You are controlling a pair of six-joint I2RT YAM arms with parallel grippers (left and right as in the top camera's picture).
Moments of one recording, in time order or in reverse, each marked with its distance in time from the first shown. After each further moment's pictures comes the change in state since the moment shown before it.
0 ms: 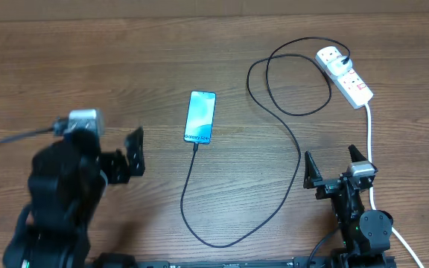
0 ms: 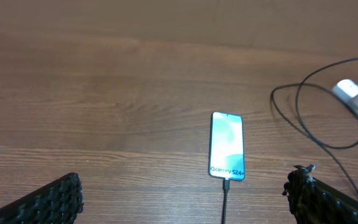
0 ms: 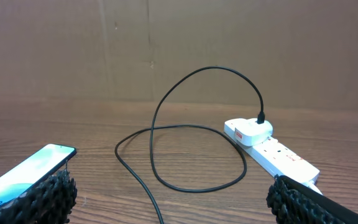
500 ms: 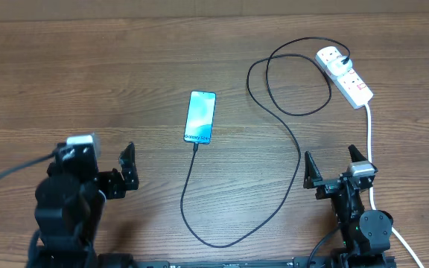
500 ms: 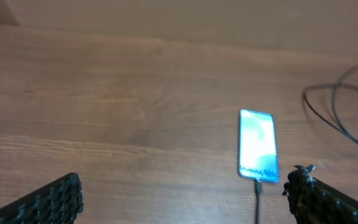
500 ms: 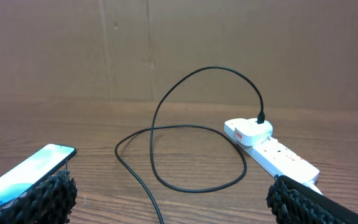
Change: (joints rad) left arm 0.112 -0.203 -0.293 0.152 -0.003 0.061; right arm 0.000 0.000 0.000 0.000 0.000 0.000
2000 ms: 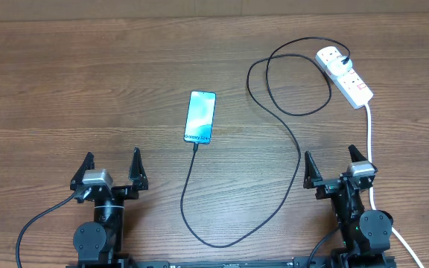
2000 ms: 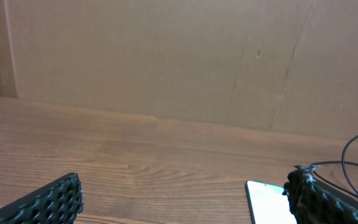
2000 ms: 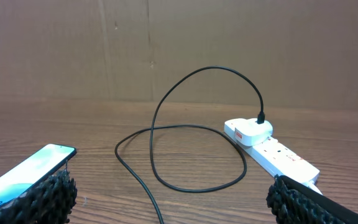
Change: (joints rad) left arm 0.034 -0.512 -0.791 0.783 0.027 -0.019; right arm 0.000 0.000 0.000 0.000 0.000 0.000
